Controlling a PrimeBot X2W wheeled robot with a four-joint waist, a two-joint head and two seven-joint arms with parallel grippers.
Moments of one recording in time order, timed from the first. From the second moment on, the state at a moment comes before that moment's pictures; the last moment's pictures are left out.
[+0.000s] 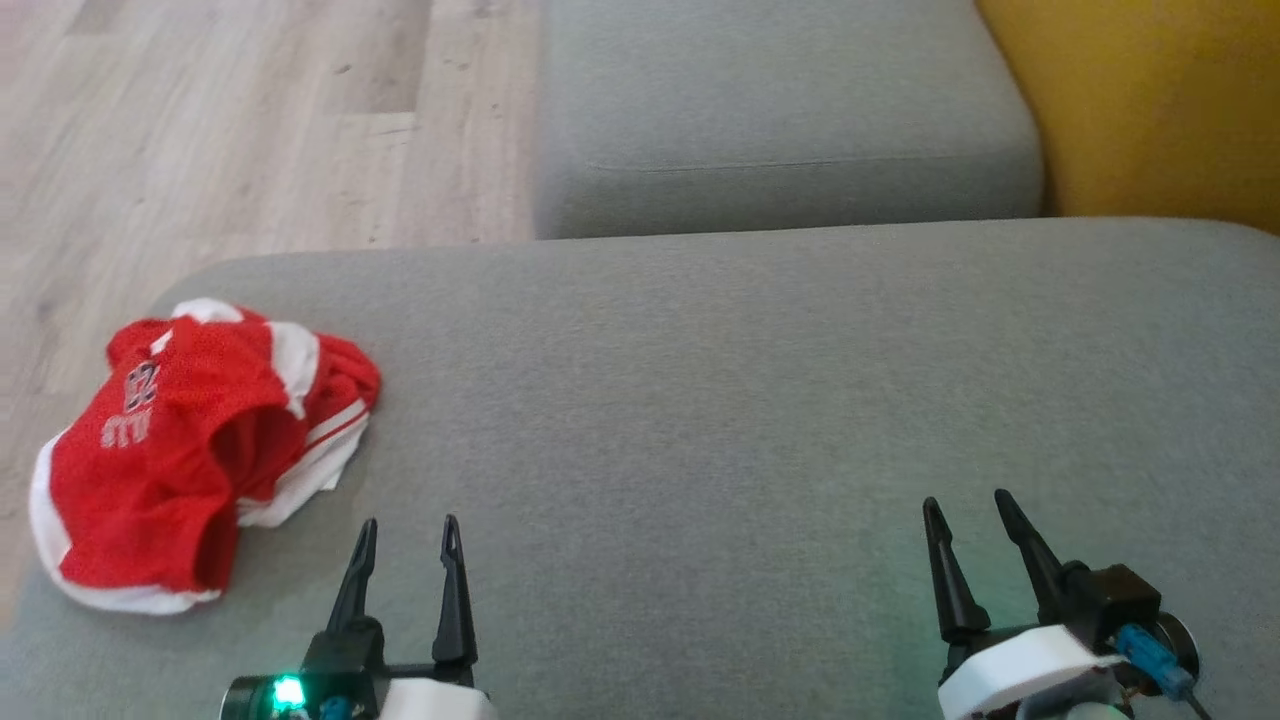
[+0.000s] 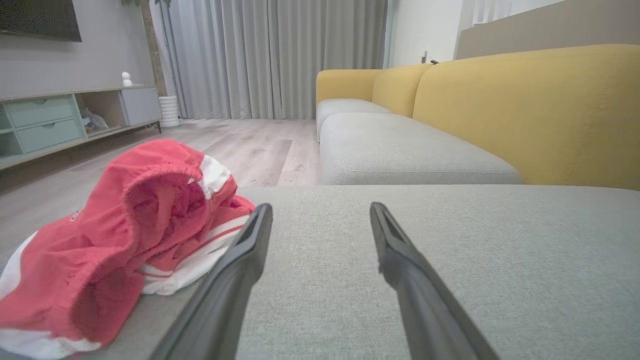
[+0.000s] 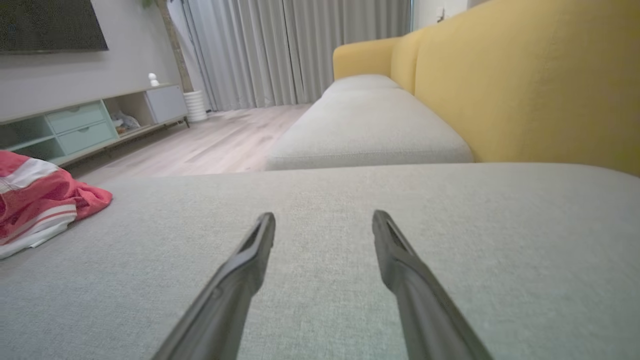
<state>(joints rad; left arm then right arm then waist) 0.05 0.05 -0.26 0.28 -0.17 0.16 -0.25 0.04 -0.05 0.09 0.37 0.12 0.12 -0.25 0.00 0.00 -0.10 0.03</state>
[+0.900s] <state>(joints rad) 0.04 0.05 -0.19 0.22 -0.10 0.16 -0.25 0.03 -0.04 0.11 0.37 0.13 0.12 -0.25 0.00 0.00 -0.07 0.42</state>
